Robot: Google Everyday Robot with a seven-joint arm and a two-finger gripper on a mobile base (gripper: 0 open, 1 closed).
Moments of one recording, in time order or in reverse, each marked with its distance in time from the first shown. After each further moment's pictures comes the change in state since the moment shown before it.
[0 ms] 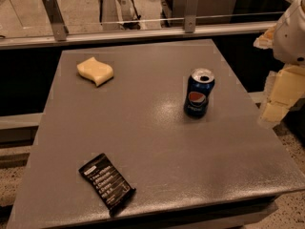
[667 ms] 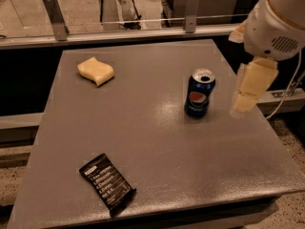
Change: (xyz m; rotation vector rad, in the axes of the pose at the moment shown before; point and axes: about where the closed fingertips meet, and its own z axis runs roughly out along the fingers) arm -0.045 -0.010 0.012 -0.003 -0.055 -0.044
